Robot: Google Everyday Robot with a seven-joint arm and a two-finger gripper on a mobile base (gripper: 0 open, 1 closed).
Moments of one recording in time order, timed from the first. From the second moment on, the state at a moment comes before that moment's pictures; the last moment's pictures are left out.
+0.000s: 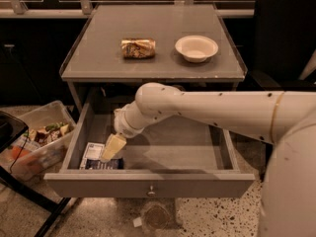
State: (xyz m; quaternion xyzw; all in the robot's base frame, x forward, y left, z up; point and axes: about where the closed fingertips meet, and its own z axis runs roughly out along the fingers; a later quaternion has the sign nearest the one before) arm 0.585 0.137 0.665 -0.62 0.70 0.20 0.31
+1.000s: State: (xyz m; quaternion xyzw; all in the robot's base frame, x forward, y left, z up) arm 0.577 0.150 0.621 -0.61 0.72 0.16 0.28
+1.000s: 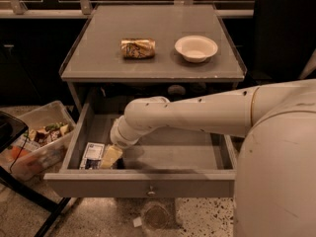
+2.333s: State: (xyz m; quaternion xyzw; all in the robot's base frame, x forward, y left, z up) arm 0.553 0.147 0.600 -0.62 0.73 0.13 0.26
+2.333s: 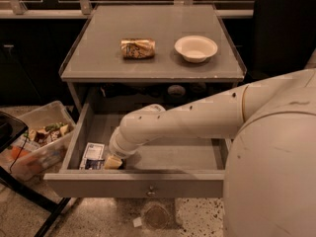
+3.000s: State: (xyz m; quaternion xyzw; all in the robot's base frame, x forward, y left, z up) arm 0.554 0.154 0.585 -0.62 0.73 0.14 0.26
